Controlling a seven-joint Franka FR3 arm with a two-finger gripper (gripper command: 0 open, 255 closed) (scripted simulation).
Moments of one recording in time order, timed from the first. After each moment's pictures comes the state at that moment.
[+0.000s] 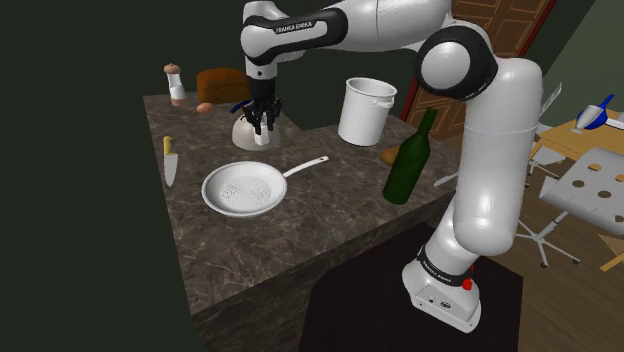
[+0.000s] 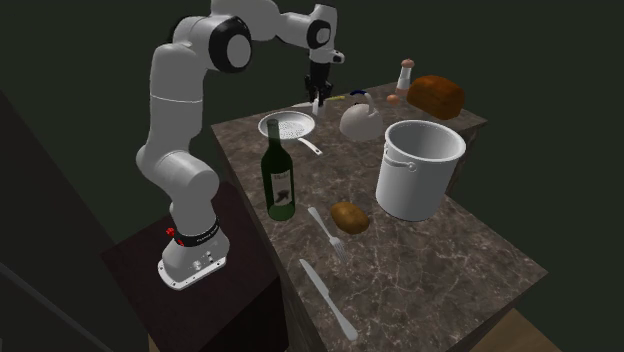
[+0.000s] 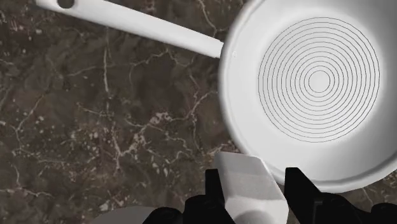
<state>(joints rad) 0.11 0.35 -0.02 -1.55 0.06 1.81 0.15</state>
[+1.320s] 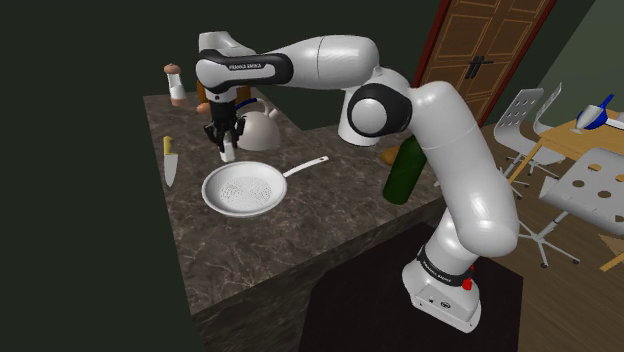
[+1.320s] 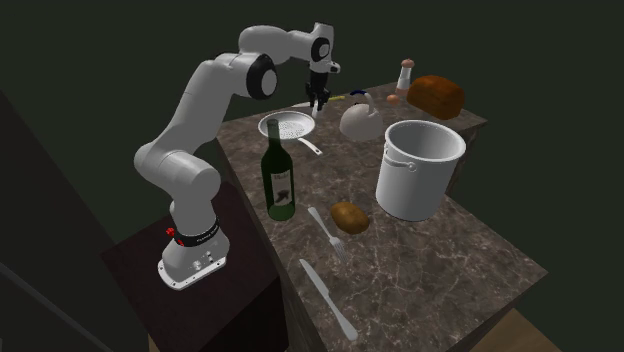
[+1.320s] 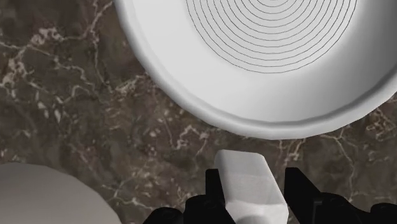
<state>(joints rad) 0.18 0.80 0.01 -1.02 0.05 1.74 0.25</state>
